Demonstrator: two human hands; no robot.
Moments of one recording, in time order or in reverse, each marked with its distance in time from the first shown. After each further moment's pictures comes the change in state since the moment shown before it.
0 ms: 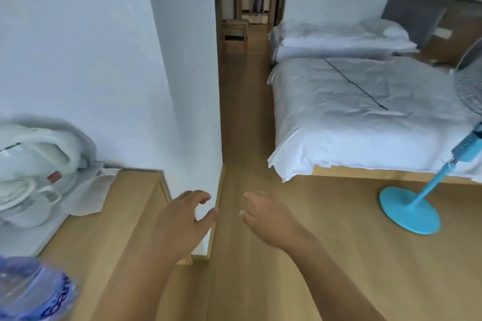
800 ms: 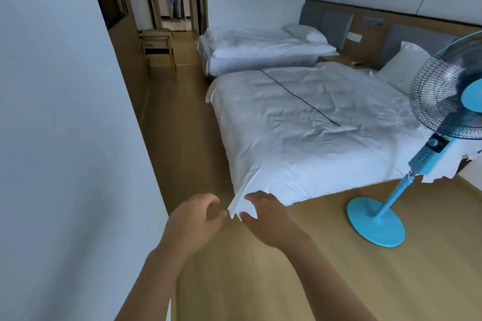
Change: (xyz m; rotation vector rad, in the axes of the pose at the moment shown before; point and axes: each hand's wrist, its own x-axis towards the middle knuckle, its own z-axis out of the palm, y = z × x) left_hand 0.426 0.064 0.110 0.023 -0.268 0.271; right_hand 0.321 0.135 -0.133 -0.049 0.159 0.280
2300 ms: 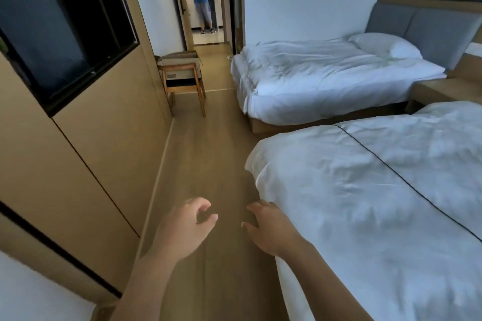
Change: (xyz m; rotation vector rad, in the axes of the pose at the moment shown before) left_hand 1.005 -0.247 -0.128 0.047 0.025 -0.159; right_hand 1.059 0.014 -0.091 -0.022 -0.120 -0.072
